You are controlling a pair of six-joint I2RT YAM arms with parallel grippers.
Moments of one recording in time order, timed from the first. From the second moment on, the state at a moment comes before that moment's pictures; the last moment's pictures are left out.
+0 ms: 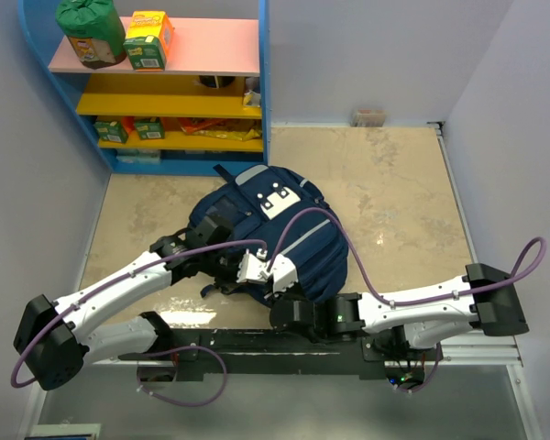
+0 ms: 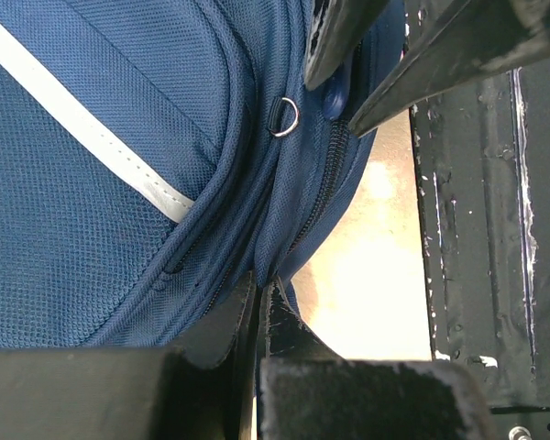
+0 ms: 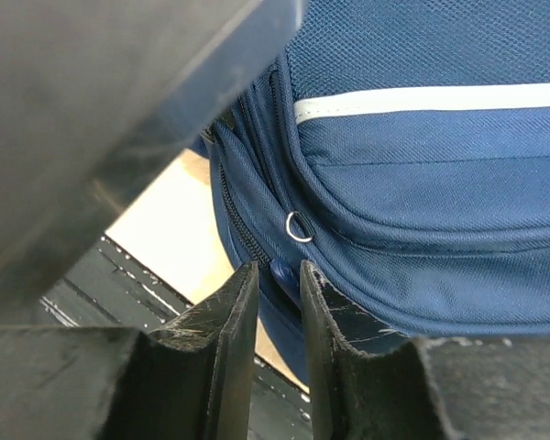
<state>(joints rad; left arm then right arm) -0.75 1.08 0.75 -0.65 0.53 0.80 1.56 1.29 0.79 -0.26 0.76 0.62</state>
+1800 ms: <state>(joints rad) -0.71 1.08 0.78 -0.68 0.52 0.79 1.65 1.25 0.80 -0.54 0.87 1.02</state>
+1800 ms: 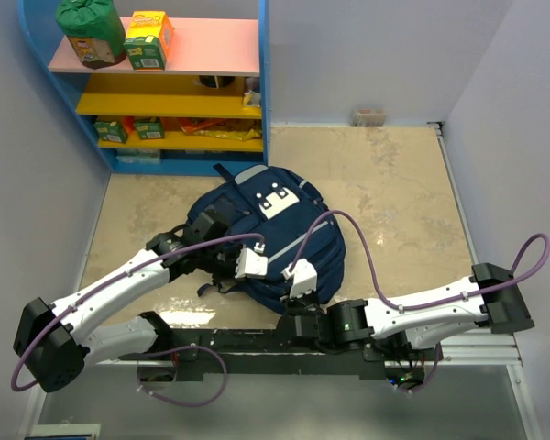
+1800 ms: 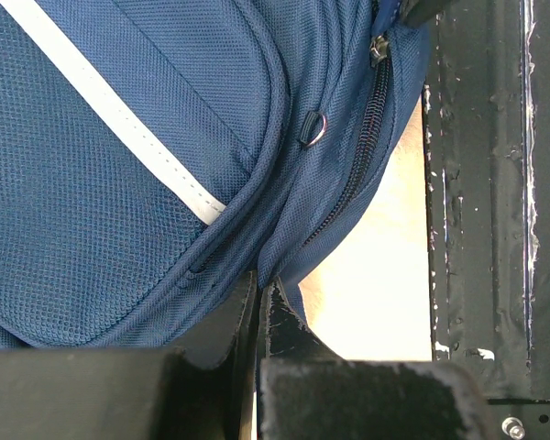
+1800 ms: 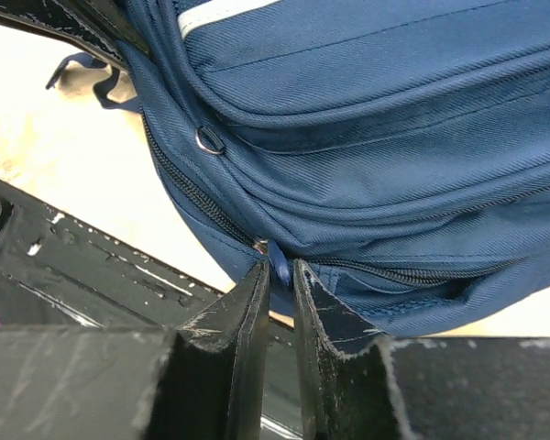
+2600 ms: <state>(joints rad) -0.71 1.05 0.78 -0.69 0.51 0.79 1.63 1.27 0.89 -0.70 0.88 1.18</state>
